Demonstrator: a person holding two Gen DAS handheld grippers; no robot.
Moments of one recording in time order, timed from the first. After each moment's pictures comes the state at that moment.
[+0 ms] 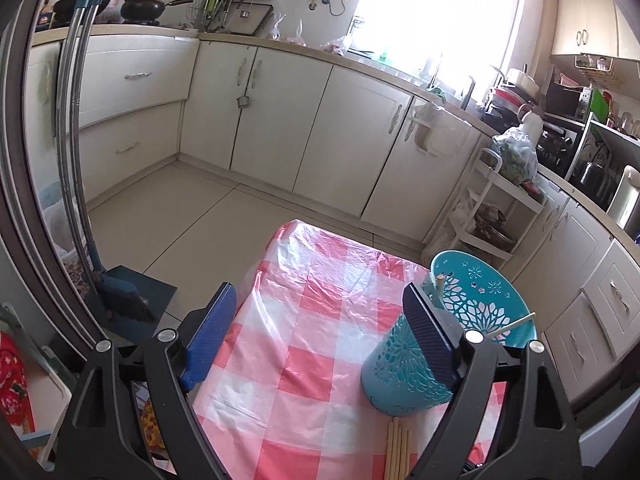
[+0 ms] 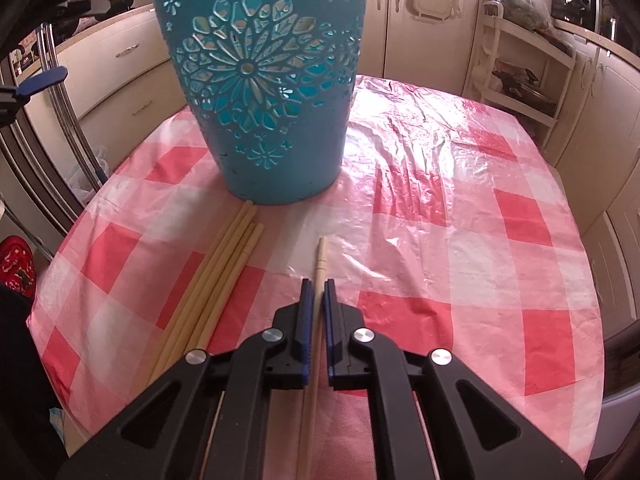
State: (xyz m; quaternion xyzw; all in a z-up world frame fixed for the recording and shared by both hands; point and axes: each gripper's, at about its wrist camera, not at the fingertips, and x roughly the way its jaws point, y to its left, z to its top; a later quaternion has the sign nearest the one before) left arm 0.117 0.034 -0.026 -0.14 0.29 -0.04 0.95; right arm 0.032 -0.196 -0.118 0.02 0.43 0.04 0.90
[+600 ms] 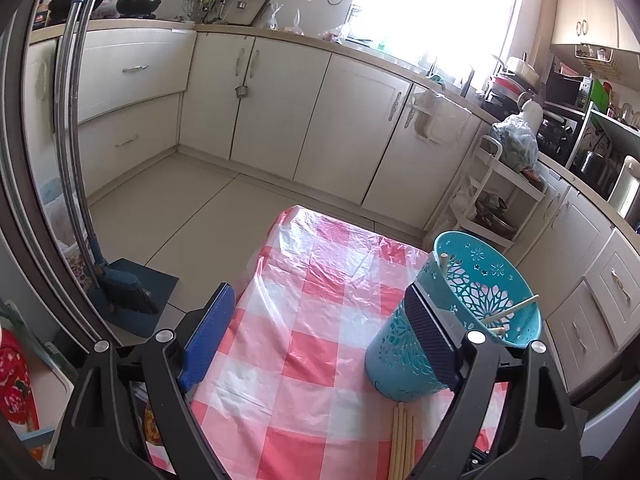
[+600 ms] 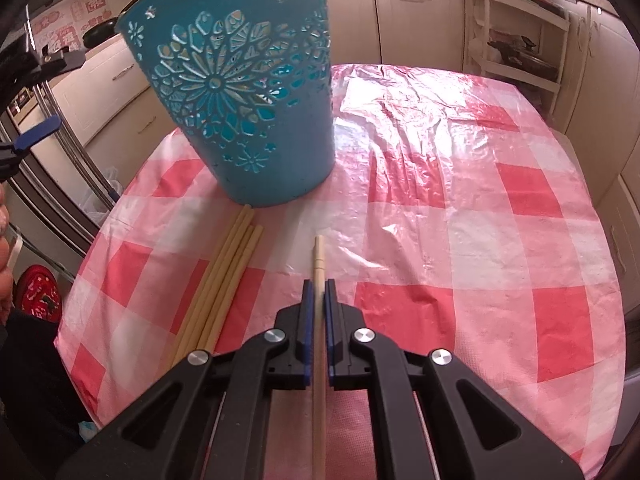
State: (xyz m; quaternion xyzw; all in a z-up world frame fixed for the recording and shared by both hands) left arm 0.114 0.032 -0.032 -0.13 0.30 -0.05 0.94; right arm 0.031 -0.215 -0.117 0.09 0.44 0.06 0.89
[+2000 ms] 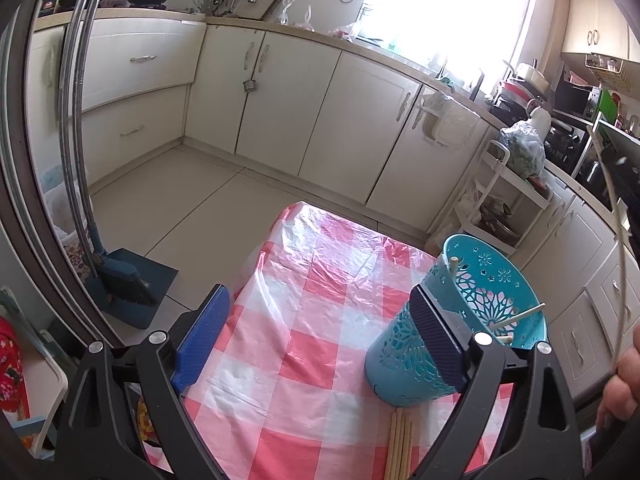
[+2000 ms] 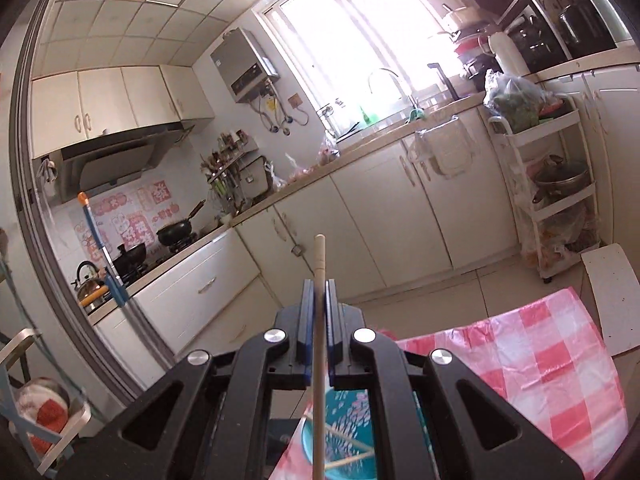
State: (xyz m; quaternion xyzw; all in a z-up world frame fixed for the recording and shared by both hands) left arm 0.121 0.035 -0.040 -0.16 0.31 -0.04 0.94; right arm 0.096 -0.221 0.097 0.23 0.10 0.11 0.96
